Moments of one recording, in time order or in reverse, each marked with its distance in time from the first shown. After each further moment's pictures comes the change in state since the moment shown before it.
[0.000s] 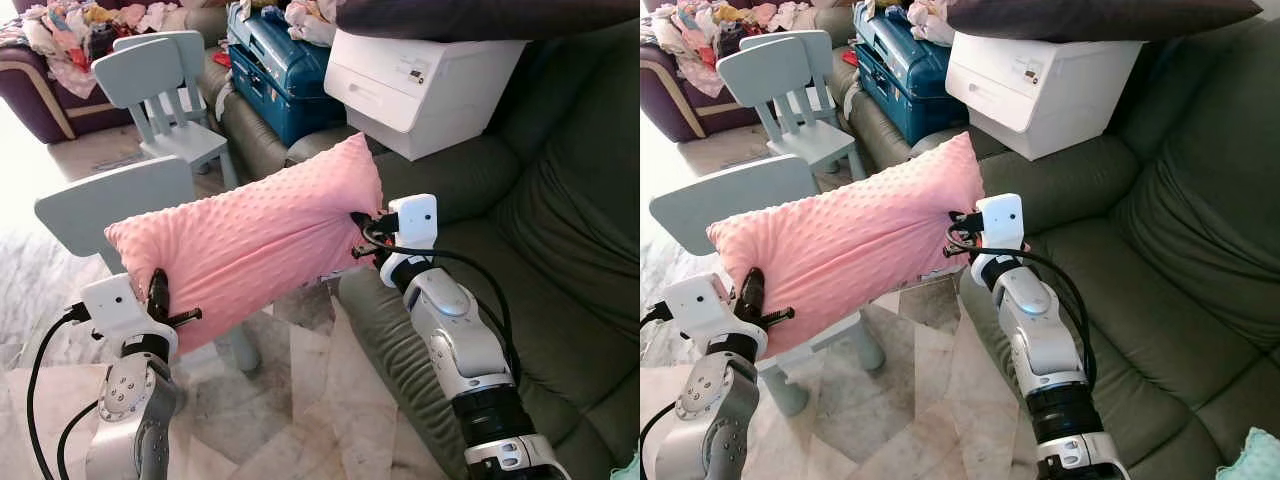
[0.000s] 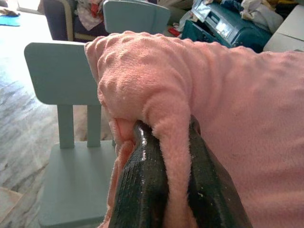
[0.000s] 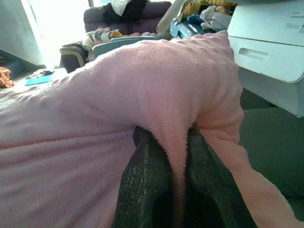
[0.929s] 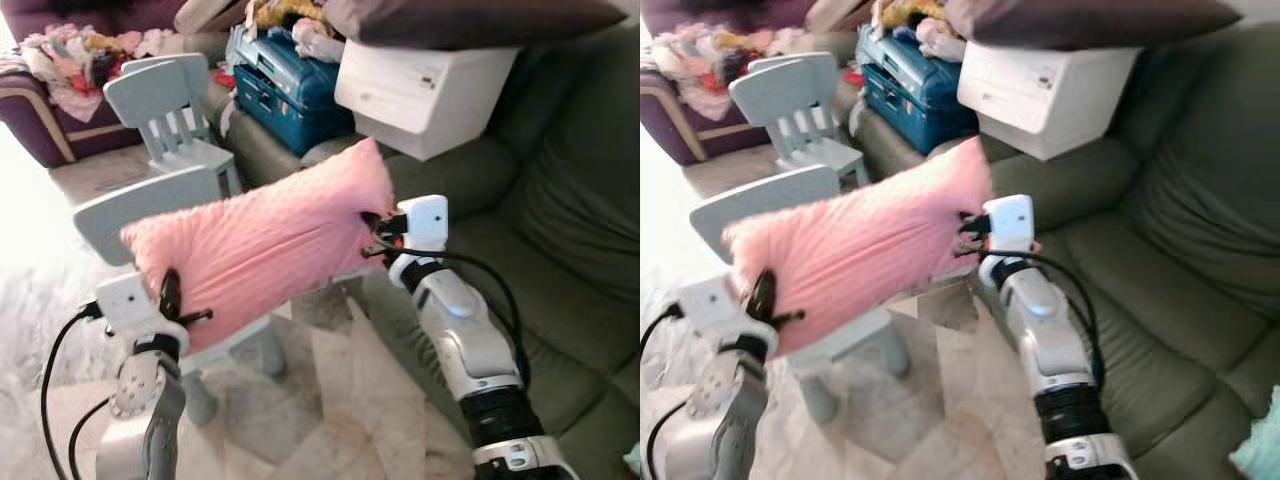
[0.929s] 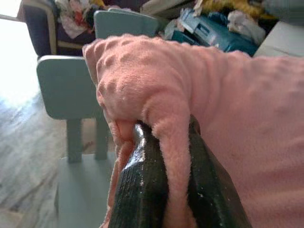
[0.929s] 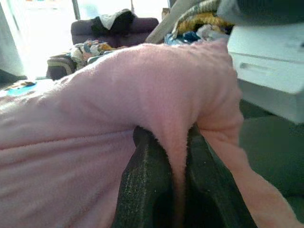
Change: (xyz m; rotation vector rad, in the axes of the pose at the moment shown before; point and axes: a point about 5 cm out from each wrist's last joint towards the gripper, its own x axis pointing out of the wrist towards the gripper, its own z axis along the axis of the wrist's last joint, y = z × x) left arm 0.002 -0.012 -0.001 -0.008 0.009 -0.043; right arm -0.003 -0.010 0.000 -0.016 -0.017 -0.029
